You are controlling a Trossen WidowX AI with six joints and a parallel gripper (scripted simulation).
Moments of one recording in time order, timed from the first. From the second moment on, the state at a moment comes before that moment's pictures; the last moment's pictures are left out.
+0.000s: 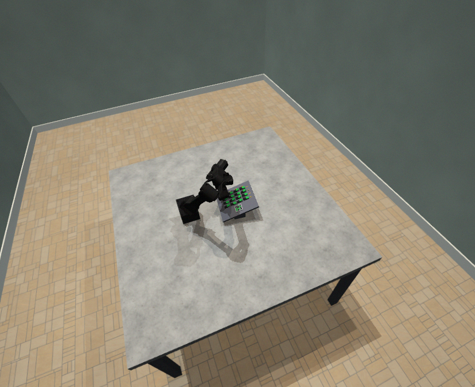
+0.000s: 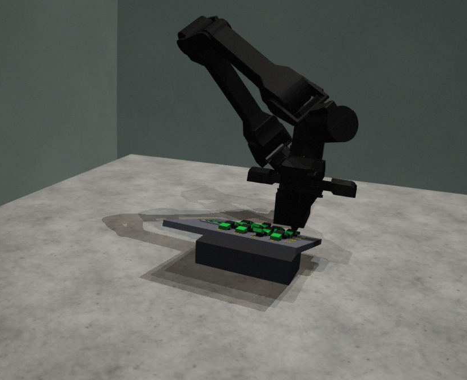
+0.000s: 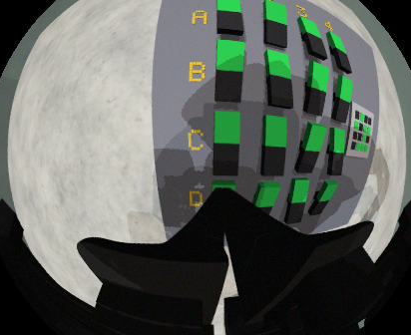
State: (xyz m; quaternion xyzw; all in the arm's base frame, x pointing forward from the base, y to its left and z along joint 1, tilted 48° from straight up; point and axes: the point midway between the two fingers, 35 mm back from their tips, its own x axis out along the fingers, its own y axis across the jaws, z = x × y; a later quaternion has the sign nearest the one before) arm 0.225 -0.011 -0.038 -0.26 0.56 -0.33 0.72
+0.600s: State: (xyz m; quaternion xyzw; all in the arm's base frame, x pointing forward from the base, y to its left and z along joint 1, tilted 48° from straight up) arm 0.217 -0.002 -0.030 -0.27 0.56 -0.33 0.71
